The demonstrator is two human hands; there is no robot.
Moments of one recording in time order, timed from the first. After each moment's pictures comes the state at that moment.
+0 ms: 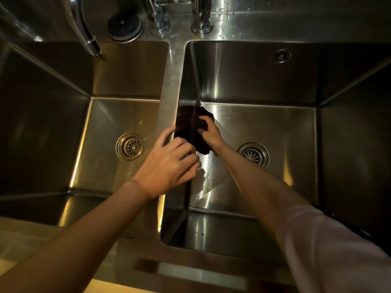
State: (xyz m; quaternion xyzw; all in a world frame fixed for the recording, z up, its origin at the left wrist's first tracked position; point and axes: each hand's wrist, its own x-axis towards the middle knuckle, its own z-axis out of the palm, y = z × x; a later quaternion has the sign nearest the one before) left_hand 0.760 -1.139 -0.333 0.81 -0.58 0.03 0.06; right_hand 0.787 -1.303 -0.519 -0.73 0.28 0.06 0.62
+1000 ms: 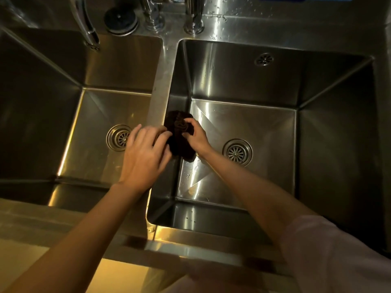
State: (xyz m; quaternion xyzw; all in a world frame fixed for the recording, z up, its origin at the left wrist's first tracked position) left_hand 0.734 -1.125 -0.335 0.92 -0.38 0.06 0.10; right_hand 0.749 -1.282 -0.474 -0.71 0.25 0.05 0.65
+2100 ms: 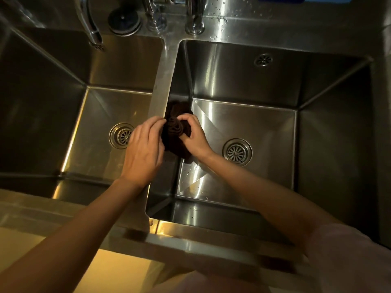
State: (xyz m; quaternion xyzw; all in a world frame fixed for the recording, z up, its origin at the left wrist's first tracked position) left_hand 0.728 -1.128 -0.332 0.93 -0.31 0.01 0.19; right_hand 0.729 -1.277 -0.432 -0.74 0.12 -0.06 0.65
